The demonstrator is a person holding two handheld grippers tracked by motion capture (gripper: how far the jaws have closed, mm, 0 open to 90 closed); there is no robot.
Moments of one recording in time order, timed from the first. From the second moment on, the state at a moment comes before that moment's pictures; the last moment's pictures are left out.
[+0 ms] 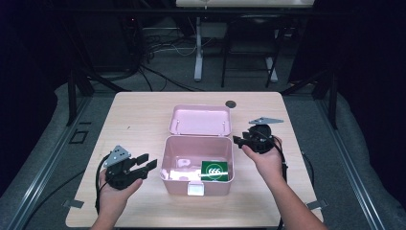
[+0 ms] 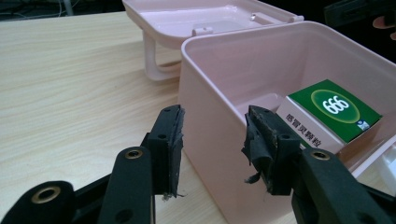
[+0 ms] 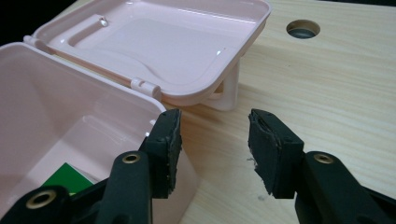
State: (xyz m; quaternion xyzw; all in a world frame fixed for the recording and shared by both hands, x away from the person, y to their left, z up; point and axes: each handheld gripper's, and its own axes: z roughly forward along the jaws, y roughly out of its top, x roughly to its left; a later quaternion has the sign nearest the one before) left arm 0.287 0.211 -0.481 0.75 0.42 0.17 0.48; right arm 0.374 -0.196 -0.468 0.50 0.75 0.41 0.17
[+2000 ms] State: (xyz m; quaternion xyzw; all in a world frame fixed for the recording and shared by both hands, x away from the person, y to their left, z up) left arm 0.277 0.184 -0.489 0.78 0.39 0.15 0.47; right arm 0.483 -0.154 -0.463 0.57 0.73 0.33 0.16
